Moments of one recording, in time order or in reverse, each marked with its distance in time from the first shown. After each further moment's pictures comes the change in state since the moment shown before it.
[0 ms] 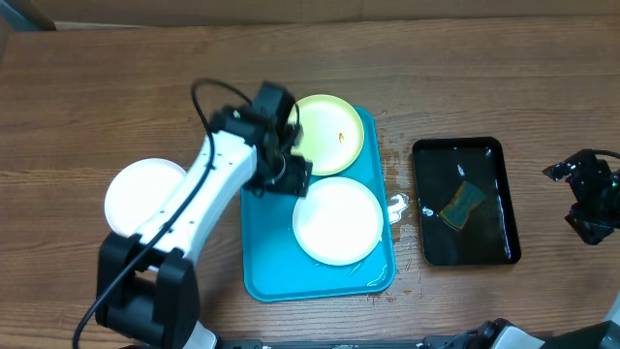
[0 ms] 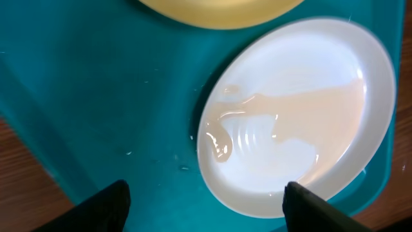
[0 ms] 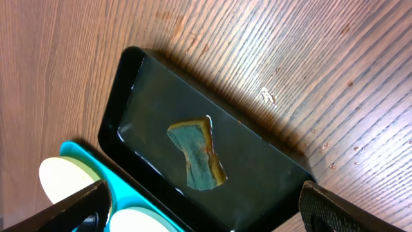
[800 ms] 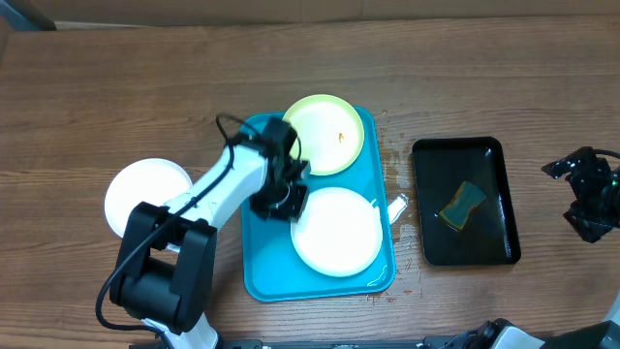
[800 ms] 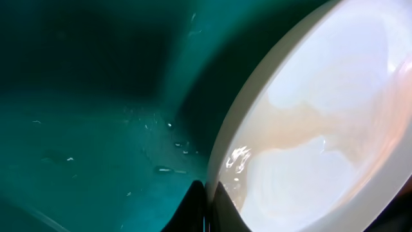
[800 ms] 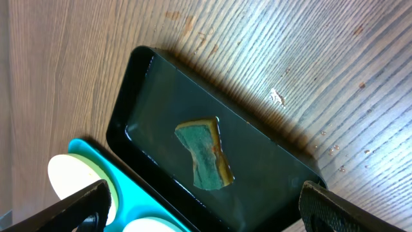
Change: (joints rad) left arm -0.006 0.094 -0.132 0.067 0.107 0.055; right arm 0.001 0.000 0.000 0.011 -0.026 0.000
